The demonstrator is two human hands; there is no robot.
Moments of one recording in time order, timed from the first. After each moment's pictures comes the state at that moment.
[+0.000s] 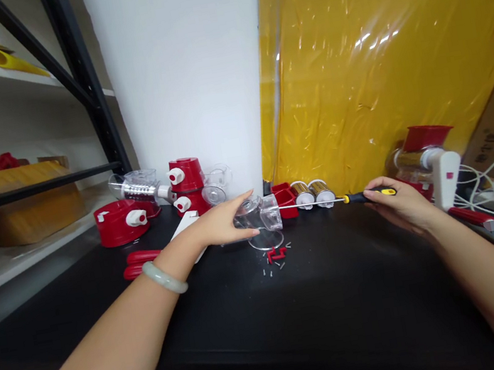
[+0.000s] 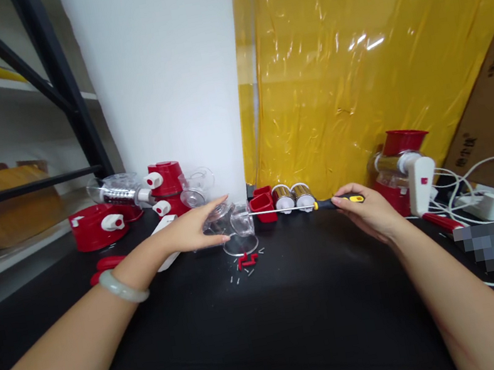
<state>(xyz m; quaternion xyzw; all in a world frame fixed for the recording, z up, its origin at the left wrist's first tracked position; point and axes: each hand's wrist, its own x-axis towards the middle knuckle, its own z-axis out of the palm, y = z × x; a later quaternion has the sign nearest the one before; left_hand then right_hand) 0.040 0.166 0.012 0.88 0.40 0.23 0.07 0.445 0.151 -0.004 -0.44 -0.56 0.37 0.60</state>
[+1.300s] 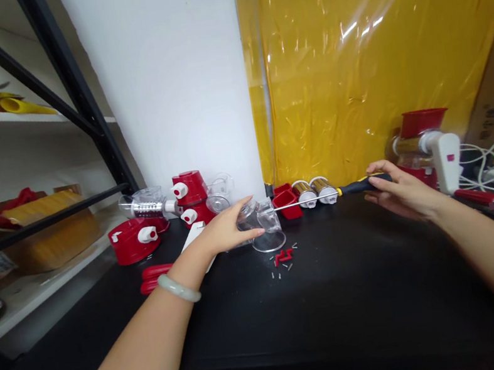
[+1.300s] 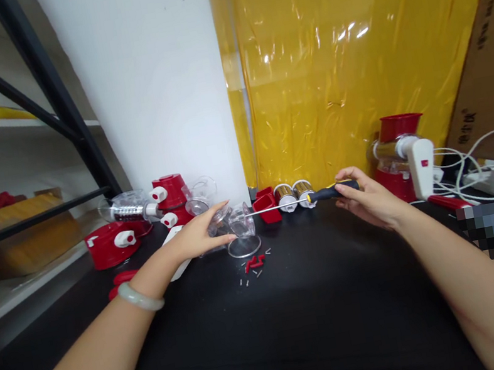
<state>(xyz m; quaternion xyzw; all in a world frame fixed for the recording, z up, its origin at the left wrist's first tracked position) 0.044 0.164 0.015 0.86 0.45 0.24 0.08 0.442 0.145 0.001 -0.36 -0.58 0.43 0.60</state>
